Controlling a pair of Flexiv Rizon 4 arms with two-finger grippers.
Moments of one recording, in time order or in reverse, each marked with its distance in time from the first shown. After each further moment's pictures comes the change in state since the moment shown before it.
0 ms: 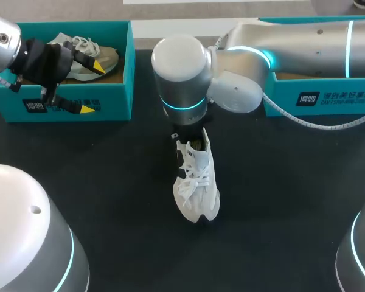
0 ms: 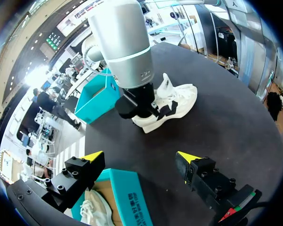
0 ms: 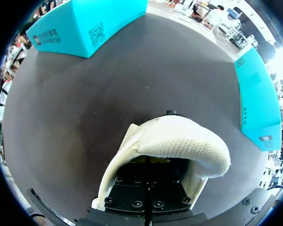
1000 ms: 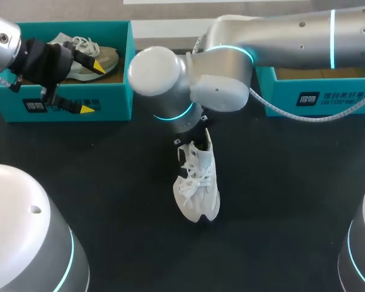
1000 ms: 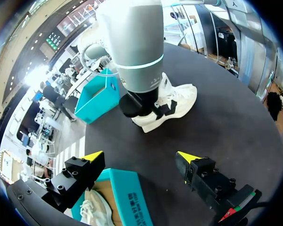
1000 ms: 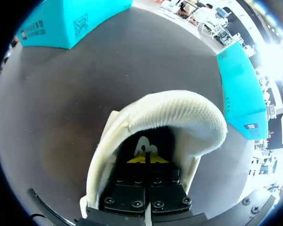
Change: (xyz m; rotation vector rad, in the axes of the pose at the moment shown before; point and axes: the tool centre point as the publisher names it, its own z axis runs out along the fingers) left arm 0.000 0.000 0.000 0.000 0.000 0.000; right arm -0.021 -0.018 0.001 0.040 -0.182 0.059
